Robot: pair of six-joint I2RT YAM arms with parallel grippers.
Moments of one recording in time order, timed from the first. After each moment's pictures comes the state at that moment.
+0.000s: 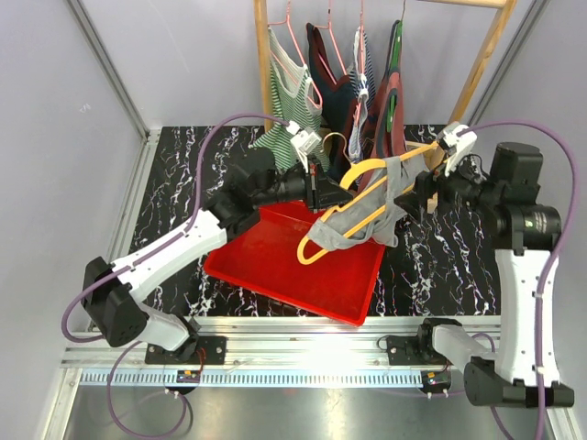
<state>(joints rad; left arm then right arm) -0.79 1.42 1.27 0.10 0.55 -0.51 -0.05 1.02 1.53 -1.03 -0.72 -0.31</state>
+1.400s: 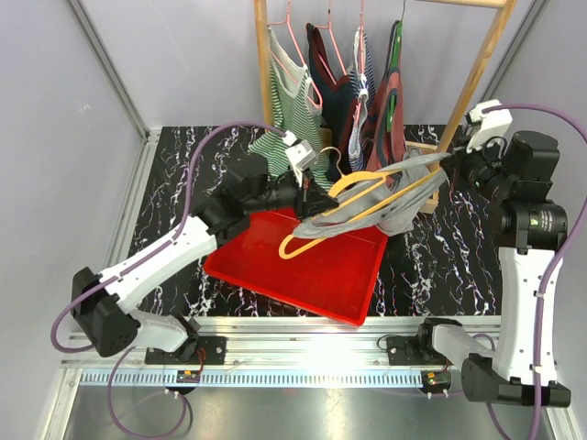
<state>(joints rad) -0.77 1.36 1.24 -0.03 0.53 -0.26 -0.08 1.06 1.57 -0.85 -0.34 -0.19</state>
